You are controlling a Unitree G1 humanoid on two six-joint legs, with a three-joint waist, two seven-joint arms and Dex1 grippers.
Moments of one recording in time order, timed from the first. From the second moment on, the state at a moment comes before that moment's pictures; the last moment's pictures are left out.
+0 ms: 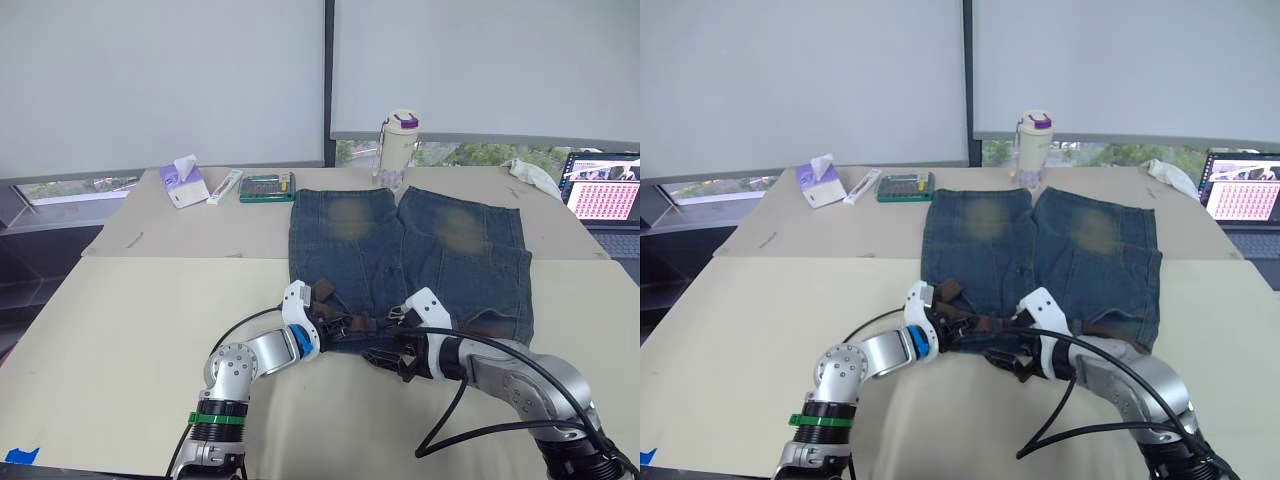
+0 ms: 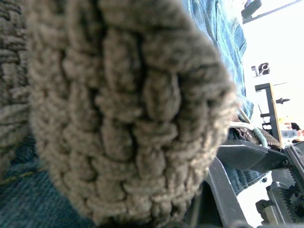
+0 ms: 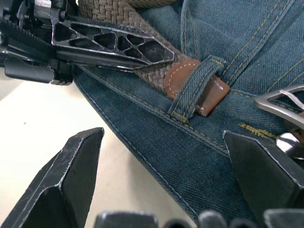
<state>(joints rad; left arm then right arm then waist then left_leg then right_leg) -0.38 -0.03 0.07 0.02 -1.01 1.04 0.07 -0.23 -0.57 0.08 -0.48 0.55 1.13 0.47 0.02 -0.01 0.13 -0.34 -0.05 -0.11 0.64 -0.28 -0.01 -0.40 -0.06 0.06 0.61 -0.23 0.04</state>
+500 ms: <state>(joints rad) -0.54 -0.11 0.12 -0.03 -0.97 1.21 0.30 -0.25 -0.53 0.14 -0.47 0.51 1.12 0.45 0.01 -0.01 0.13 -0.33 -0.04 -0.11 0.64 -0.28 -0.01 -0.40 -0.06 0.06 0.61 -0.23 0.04</state>
